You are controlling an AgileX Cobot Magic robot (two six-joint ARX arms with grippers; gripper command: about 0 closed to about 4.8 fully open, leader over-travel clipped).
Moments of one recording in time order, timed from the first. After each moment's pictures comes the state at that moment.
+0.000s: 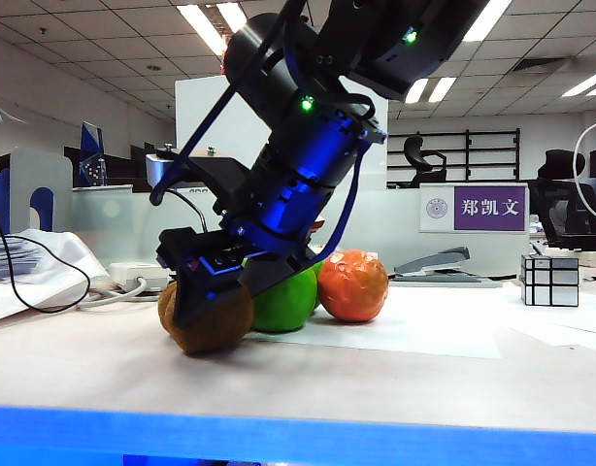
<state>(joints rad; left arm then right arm) -0.09 0.13 0.18 -0.04 0.69 -0.35 0.84 1.87 1.12 -0.01 0.00 -0.17</state>
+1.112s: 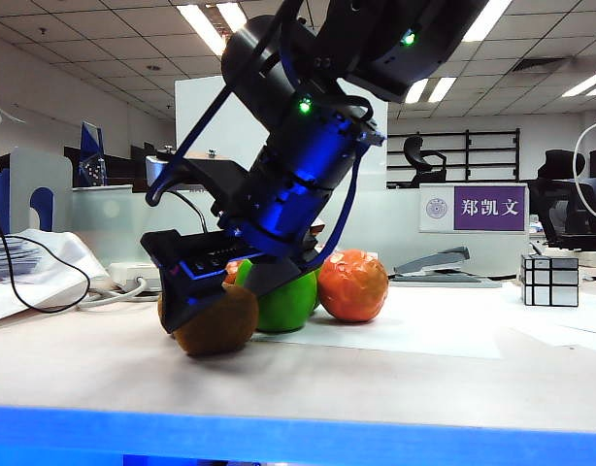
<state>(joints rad) -0.09 0.13 0.18 -0.05 0.69 -0.35 0.84 1.87 1.12 -0.01 0.00 -0.13</state>
